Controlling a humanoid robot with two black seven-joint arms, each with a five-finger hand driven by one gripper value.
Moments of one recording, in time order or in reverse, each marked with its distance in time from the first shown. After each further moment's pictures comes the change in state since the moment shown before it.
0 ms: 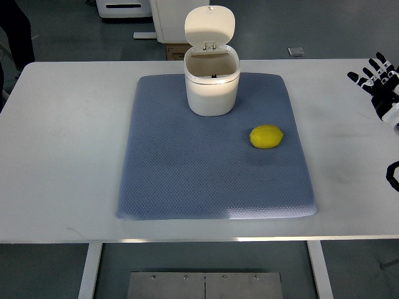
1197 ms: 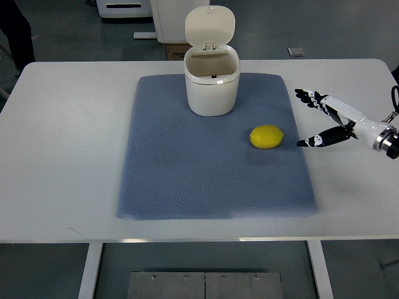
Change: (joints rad) left arm 0.000 0.000 0.000 0.000 0.000 0.000 0.000; right arm 0.186 -0.196 -0.551 0.417 -0.598 -0.217 0.075
